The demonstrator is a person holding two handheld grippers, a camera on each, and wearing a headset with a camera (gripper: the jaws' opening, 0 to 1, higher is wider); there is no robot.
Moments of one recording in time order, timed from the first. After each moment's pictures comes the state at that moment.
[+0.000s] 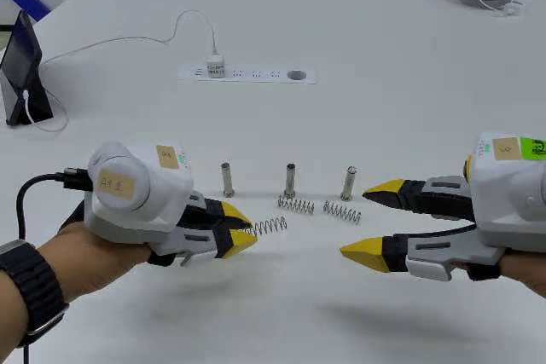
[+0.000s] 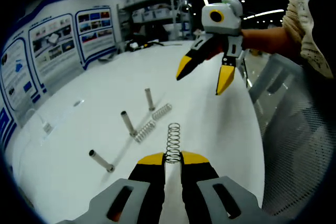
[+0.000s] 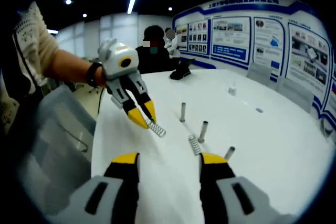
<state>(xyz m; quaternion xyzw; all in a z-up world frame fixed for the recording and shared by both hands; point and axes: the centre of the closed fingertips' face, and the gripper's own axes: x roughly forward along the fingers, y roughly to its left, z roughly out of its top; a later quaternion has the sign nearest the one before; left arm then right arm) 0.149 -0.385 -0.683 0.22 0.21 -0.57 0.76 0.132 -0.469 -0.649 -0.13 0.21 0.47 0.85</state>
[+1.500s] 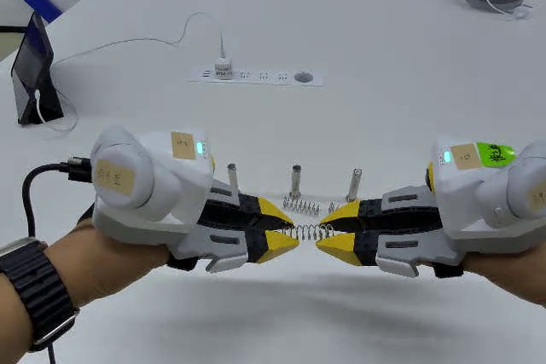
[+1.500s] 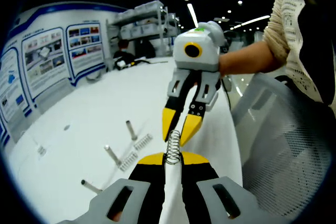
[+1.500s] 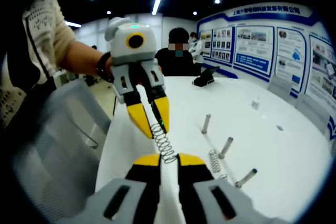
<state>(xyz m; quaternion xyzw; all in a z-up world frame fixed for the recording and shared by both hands) 0.116 -0.420 -0.639 0.19 0.16 -0.62 0.74 0.119 -0.433 -0.653 -0.16 0.18 0.55 0.80</state>
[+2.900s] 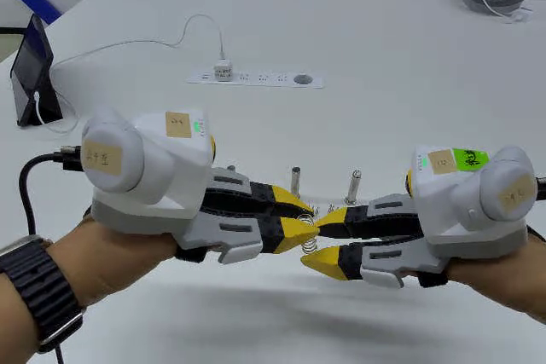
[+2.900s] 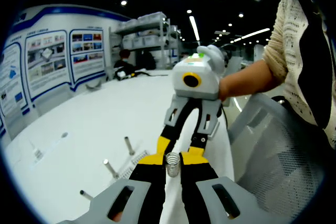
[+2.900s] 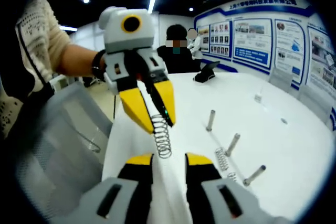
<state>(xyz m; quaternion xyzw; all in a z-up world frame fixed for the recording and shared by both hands) 0.111 -0.433 -0.610 0.14 0.14 -0.63 0.75 0.117 -0.424 -0.657 -0.14 0.20 0.55 0.80</state>
